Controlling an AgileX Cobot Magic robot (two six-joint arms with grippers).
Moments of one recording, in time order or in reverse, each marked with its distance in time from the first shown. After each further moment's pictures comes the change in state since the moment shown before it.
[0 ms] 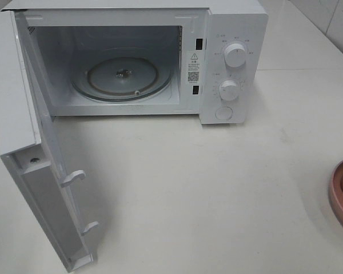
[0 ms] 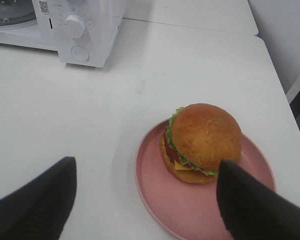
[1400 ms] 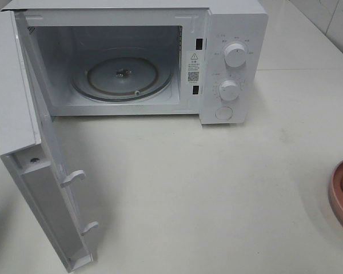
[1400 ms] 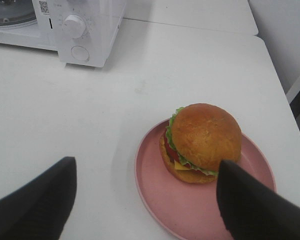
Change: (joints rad) left arm 0.000 0.652 0.162 -0.133 -0.942 0.220; right arm 0.000 0.000 0.000 0.000 0.000 0.000
